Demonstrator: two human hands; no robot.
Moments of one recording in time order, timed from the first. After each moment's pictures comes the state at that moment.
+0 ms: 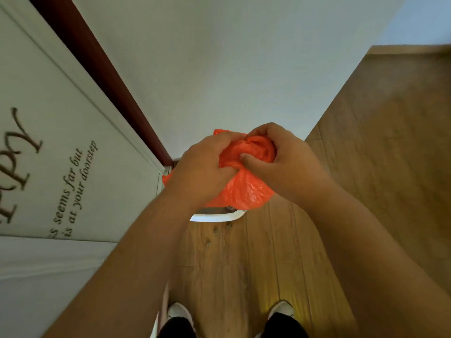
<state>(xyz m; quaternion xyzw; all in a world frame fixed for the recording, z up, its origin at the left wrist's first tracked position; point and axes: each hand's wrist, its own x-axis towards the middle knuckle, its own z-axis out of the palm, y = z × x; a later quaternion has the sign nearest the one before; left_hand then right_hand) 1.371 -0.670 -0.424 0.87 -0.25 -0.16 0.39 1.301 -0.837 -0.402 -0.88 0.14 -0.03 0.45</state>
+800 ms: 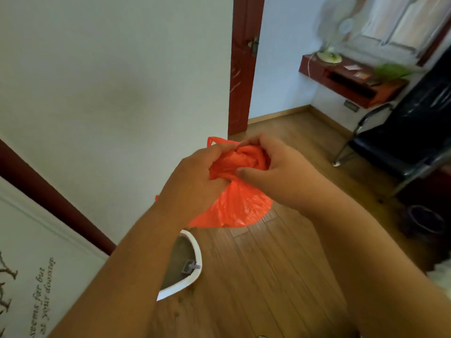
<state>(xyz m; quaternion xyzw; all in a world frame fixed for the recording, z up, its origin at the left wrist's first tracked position) 1.242 -0.763 -0.126 0.78 -0.48 -0.12 0.39 1.098 -0.886 -0.081 -0.87 0.25 -0.17 0.39</state>
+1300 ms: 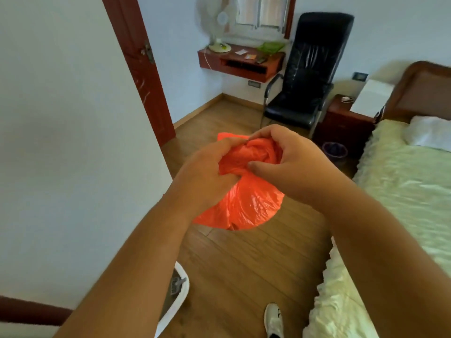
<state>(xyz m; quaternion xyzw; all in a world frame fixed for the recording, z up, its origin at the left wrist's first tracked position) 1.177 -0.790 -0.108 0.61 -0.68 -0.21 0.34 0.986 -0.827 -0.068 -0.78 0.47 -0.27 0.32</state>
